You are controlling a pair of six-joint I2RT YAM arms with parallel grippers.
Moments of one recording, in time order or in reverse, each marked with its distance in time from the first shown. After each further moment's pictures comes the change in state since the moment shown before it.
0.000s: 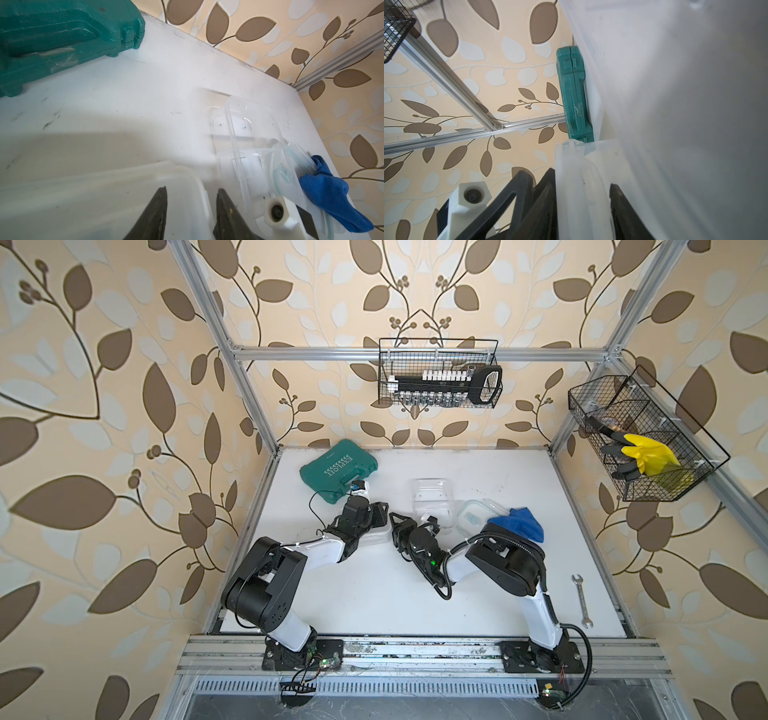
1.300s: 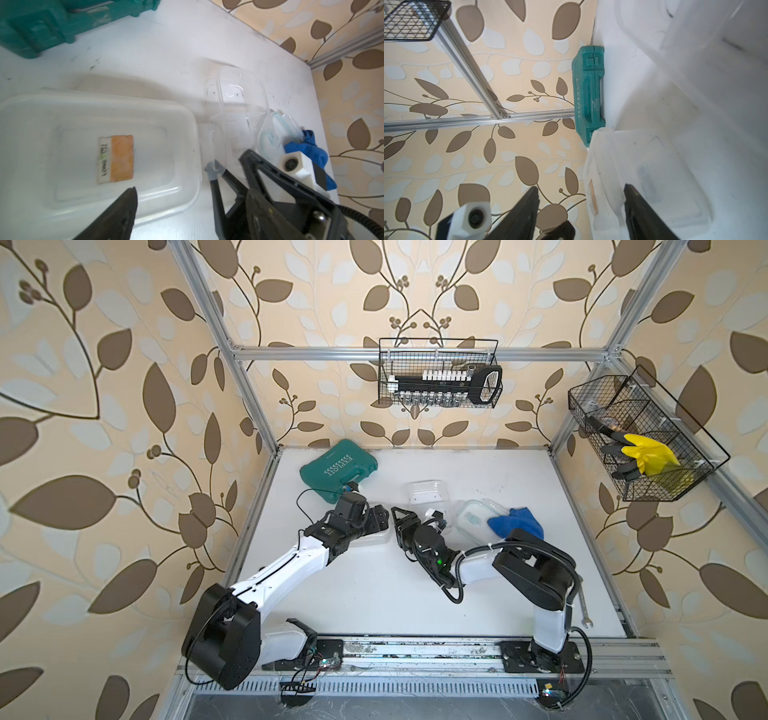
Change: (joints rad) left arm 0.023 -0.372 0.137 -0.707 -0.003 -0.068; right arm 0.020 -0.262 -0.068 -0.193 0.029 -0.131
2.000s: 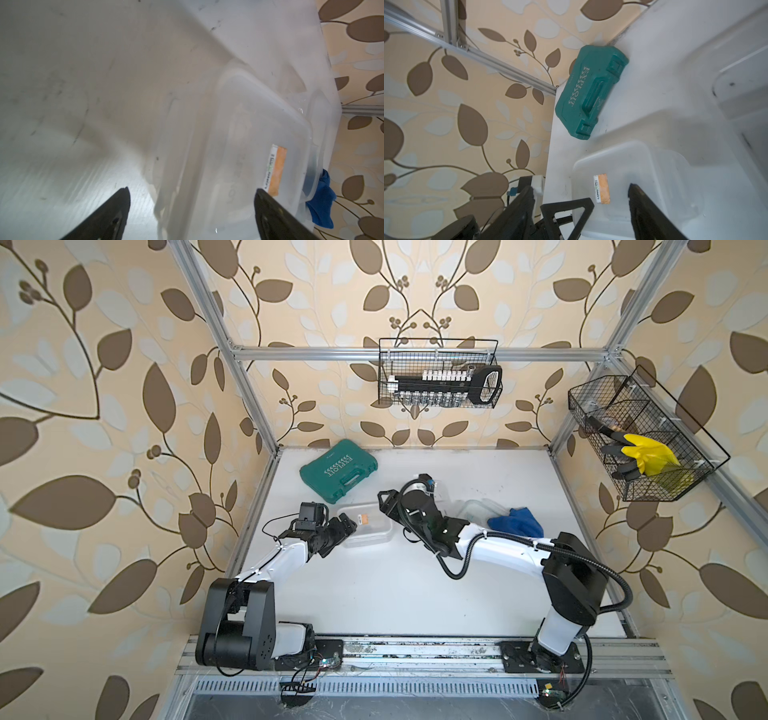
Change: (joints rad) left arm 0.352 0.133 -0.158 0.087 0.322 -0.067; right arm -0.011 -0.092 0.458 -0.769 -0.118 -0.578
